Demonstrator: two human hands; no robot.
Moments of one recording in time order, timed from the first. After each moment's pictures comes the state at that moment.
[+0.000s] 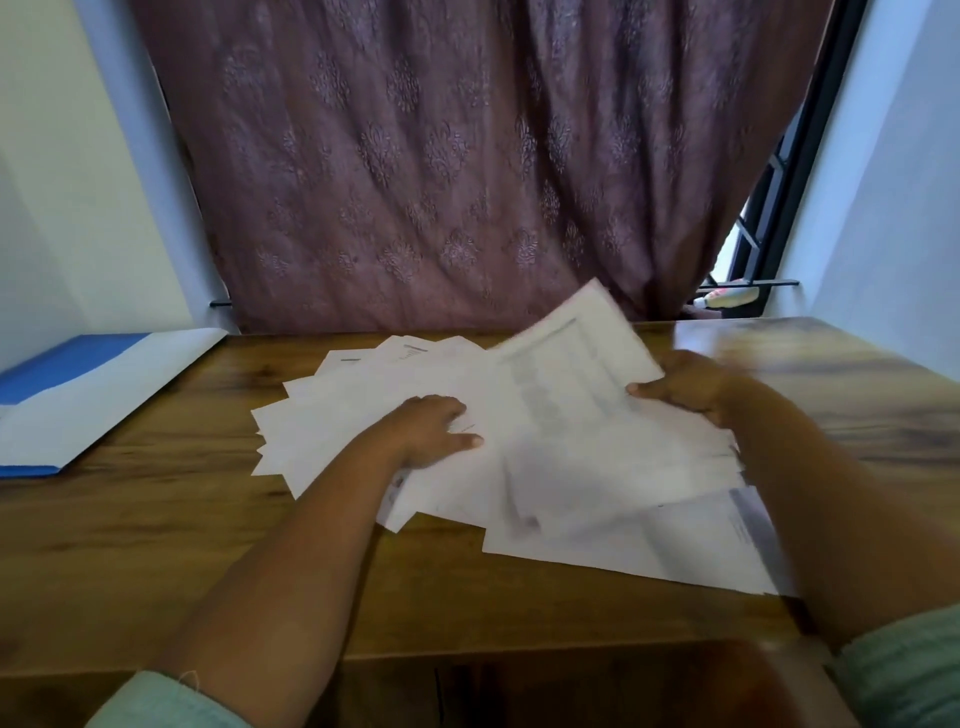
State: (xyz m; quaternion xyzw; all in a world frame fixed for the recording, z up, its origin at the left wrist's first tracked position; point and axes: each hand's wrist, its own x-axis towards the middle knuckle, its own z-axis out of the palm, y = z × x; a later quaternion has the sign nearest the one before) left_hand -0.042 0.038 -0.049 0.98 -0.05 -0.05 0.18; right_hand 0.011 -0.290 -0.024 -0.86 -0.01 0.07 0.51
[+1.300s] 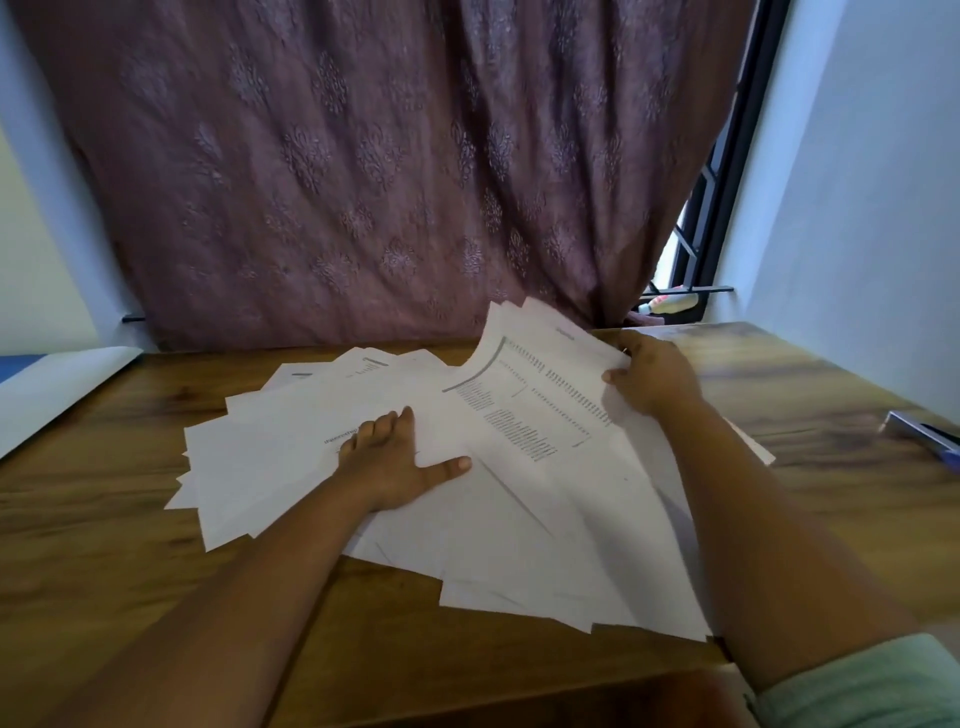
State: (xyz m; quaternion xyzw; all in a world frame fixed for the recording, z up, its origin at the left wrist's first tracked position) left_hand -0.026 0.005 -0.077 0.99 -0.01 -0.03 0.10; right_hand 0.019 -0.301 -0.015 -0.96 0.02 -0.16 0.23
